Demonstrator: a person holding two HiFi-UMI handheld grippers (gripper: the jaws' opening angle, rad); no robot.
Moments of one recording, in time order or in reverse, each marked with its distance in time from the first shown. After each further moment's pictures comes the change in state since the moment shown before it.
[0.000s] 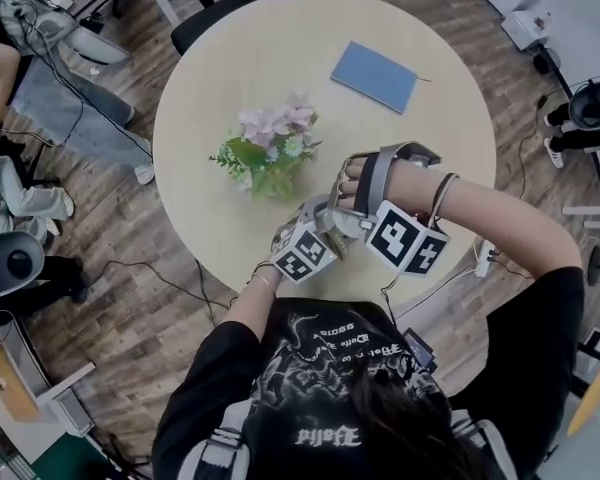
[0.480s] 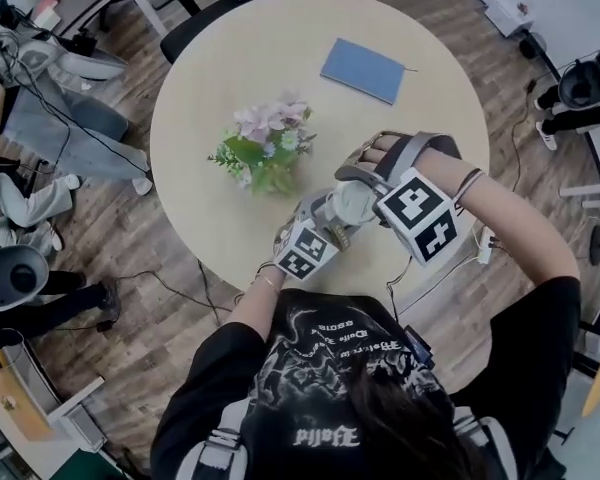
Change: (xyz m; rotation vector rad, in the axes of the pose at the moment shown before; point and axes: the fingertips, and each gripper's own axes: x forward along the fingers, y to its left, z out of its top) left arm -0.009 -0.001 0.002 -0.034 -0.033 0.056; right arm -0.034 -0.013 -0.004 0.539 -0.105 -0.096
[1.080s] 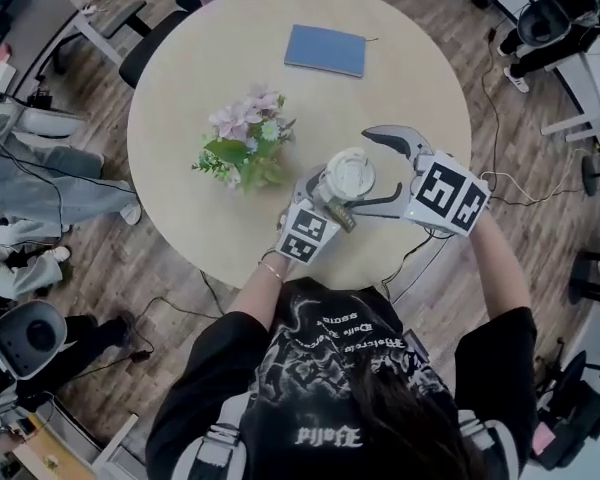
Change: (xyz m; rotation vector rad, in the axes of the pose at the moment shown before) left arm -0.005 -0.004 0.020 -0.002 -0.089 -0.078; right arm -0.038 -0.018 0.001 1.116 -0.455 -0.454
